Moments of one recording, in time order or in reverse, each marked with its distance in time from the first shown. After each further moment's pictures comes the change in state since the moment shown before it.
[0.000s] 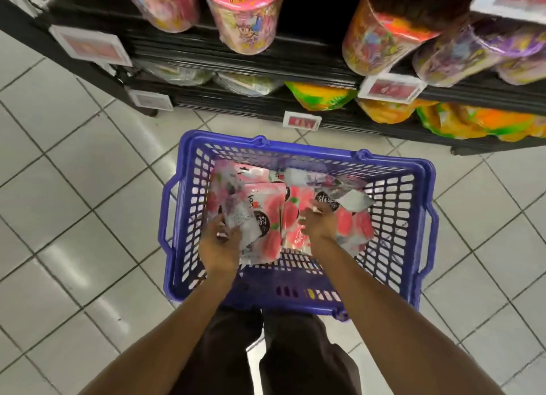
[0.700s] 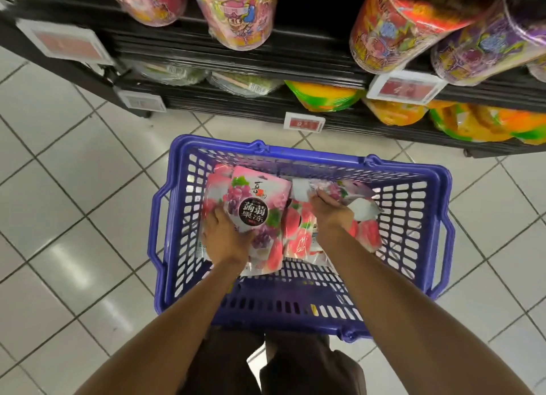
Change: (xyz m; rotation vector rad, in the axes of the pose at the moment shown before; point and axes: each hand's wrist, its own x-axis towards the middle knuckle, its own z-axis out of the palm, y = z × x) left_hand 0.046 -0.005 0.037 0.654 -0.104 0.135; right_hand 0.045 -0.023 0.000 0.477 0.040 0.116
